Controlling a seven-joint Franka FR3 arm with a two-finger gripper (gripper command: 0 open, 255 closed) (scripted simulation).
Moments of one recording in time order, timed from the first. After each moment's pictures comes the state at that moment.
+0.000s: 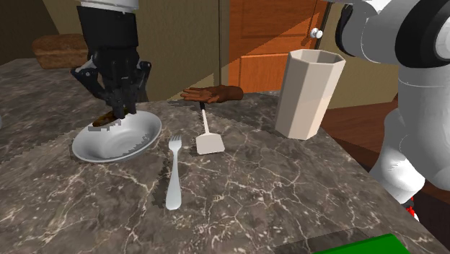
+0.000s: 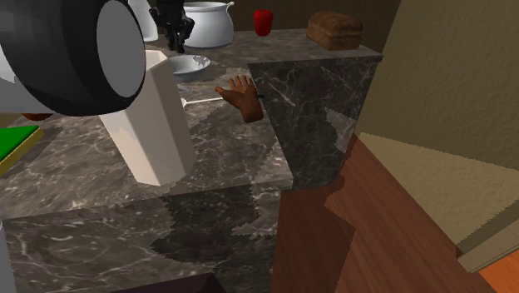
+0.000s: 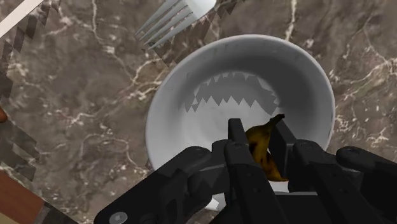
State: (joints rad) arm 0.55 0.47 0.31 -1.01 0.00 1.59 0.50
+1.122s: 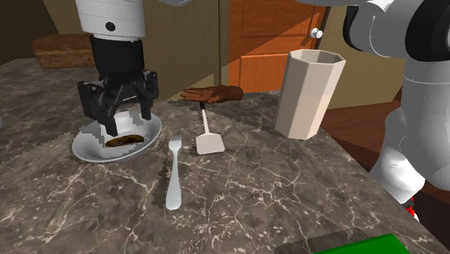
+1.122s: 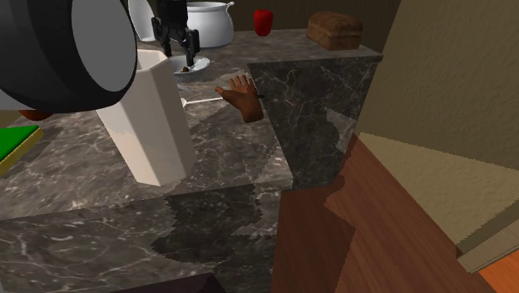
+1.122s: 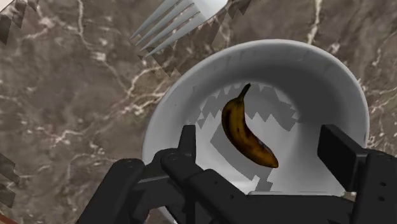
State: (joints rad) arm 0.53 0.42 0.31 -1.19 0.02 1.71 0.48
